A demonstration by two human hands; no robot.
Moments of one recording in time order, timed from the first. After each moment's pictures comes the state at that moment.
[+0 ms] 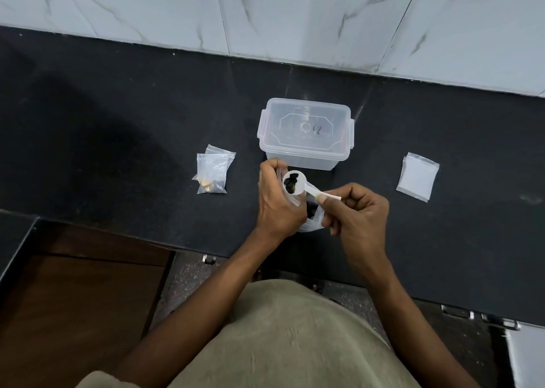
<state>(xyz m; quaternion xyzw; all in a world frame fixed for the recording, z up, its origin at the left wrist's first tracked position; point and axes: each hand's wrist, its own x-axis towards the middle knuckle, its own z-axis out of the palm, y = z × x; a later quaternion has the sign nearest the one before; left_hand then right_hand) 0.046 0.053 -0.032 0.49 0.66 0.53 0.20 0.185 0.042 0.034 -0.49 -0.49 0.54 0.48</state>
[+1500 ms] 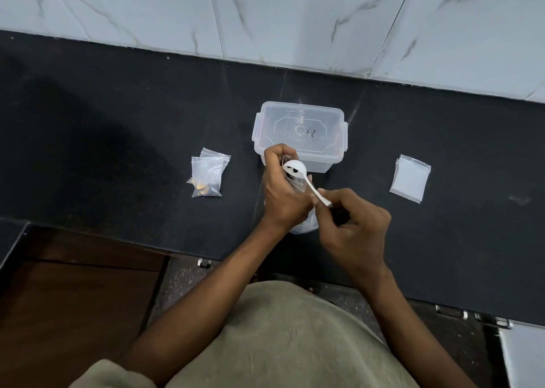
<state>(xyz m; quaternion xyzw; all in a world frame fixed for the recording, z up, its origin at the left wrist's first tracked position) 0.060 0.072 -0.008 0.46 0.58 0.62 0.27 0.189 0.039 0.030 -0.44 -0.72 0.19 0.49</state>
